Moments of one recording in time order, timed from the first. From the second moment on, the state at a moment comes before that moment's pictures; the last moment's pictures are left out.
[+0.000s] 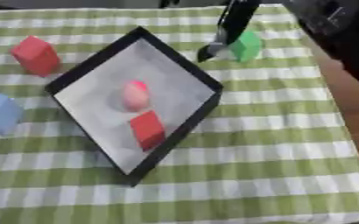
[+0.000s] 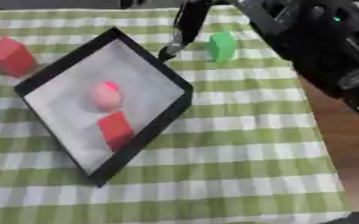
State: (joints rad) left arm -0.15 0.34 0.24 -1.69 0.27 -0.14 0.40; right arm -1.15 -0.68 0.52 -1.34 0.32 -0.14 0.63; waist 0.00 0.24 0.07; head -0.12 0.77
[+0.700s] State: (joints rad) left arm -0.15 0.34 0.24 -1.69 0.27 -0.14 0.40; right arm -1.16 -0.65 0.40 -1.01 0.52 -0.30 0.69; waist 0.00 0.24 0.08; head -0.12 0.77
